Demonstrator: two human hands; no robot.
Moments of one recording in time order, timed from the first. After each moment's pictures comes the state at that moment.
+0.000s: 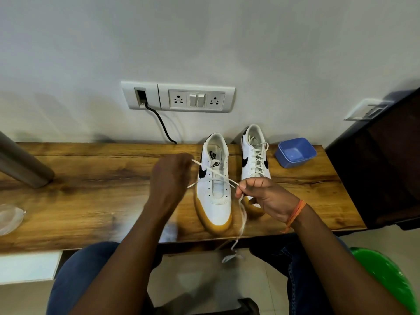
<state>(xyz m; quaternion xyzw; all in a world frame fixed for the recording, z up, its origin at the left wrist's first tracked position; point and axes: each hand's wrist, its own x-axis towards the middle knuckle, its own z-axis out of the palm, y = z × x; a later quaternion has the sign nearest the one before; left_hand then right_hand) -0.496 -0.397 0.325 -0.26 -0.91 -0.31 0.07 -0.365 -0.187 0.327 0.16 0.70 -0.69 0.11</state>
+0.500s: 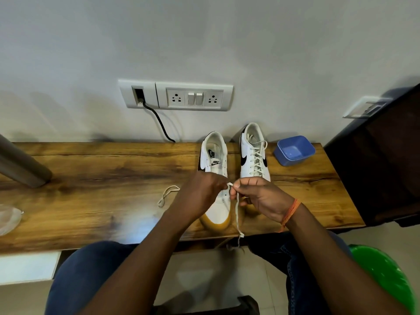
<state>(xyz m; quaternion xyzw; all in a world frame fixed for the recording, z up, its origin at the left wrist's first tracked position) -0.464 -0.365 0.313 -0.48 -0.82 -0.31 -0.04 -0.369 -0.193 0.322 0.17 0.68 -0.70 0.13</state>
